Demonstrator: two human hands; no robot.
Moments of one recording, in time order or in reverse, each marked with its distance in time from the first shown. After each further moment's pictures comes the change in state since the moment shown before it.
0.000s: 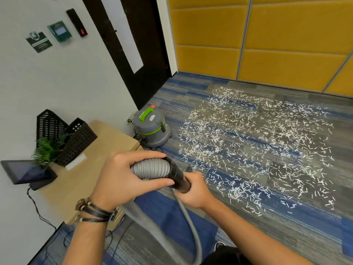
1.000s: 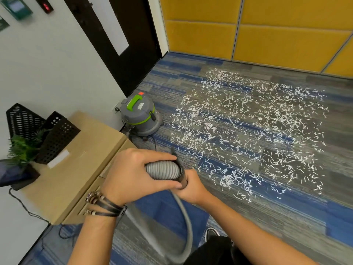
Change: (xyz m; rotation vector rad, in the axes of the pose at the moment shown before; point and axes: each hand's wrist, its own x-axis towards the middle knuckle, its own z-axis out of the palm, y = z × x) left_hand 0.076 -0.004 0.068 0.147 -0.230 -0.017; right_hand 0.029 0.084 -0.026 0.179 -0.090 0.181
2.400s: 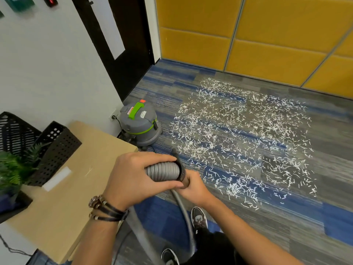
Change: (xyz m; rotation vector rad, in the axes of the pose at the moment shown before) left_hand -0.006 -0.205 -0.100 -0.158 0.165 0.142; right_hand 0.129 -0.024 0.148 -0.139 0.134 0.053
